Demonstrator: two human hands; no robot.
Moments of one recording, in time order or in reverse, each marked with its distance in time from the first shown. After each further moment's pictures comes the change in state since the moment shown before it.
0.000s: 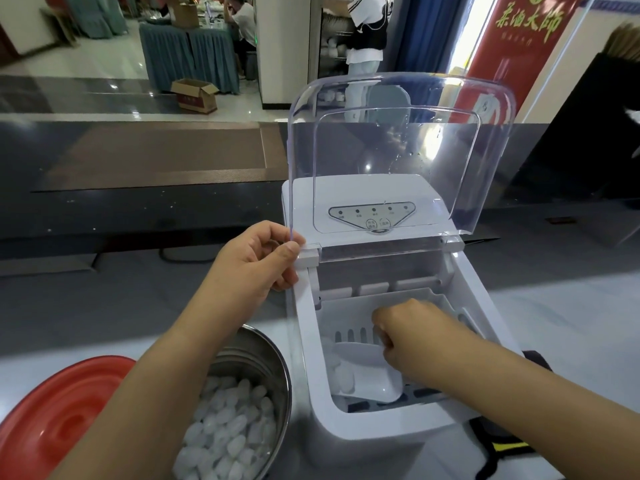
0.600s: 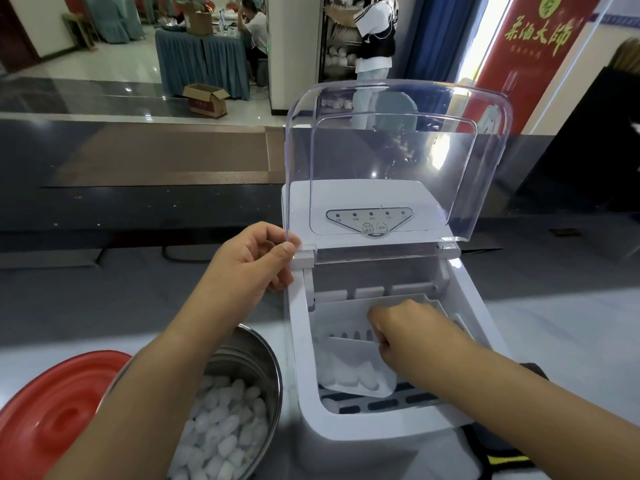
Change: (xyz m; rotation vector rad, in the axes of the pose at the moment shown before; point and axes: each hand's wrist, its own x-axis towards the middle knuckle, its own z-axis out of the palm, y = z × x) left_hand -0.005 0.002 0.004 0.011 0.049 -0.003; right_hand -0.008 0.005 -0.006 0.001 0.098 -0.066
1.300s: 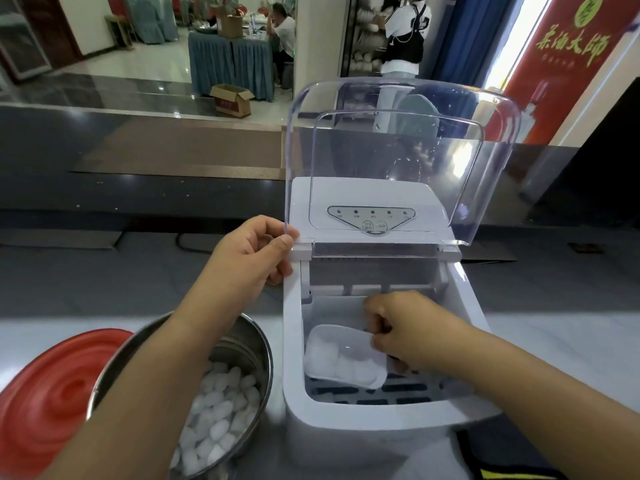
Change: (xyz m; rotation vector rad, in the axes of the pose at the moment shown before) left_hand -0.009 0.003 0.010 0.003 0.104 -0.015; right_hand 0.007 0.016 -0.010 0.277 -0.127 0.009
